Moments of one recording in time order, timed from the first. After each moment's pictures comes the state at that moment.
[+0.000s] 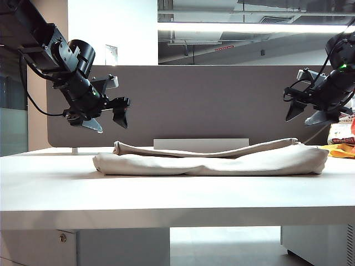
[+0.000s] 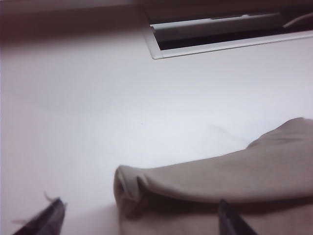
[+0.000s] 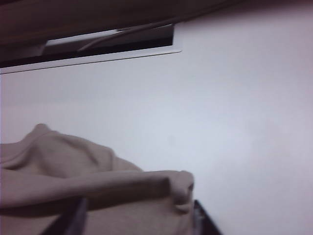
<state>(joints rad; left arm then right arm) -0.17 2.17 1.72 -0.06 0.14 -0.02 -0.09 2.15 1.72 -0.10 -0.37 0.16</state>
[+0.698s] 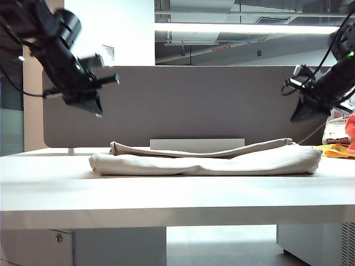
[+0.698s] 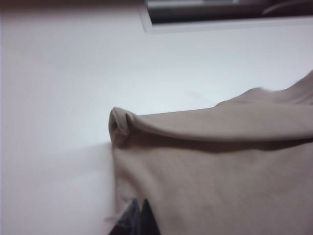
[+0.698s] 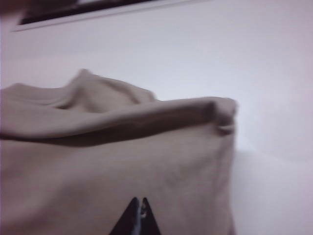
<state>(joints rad) -0.16 1.89 1.48 -0.14 0.12 -0.07 -0.07 2.02 1.58 -0.19 -0.47 0.11</state>
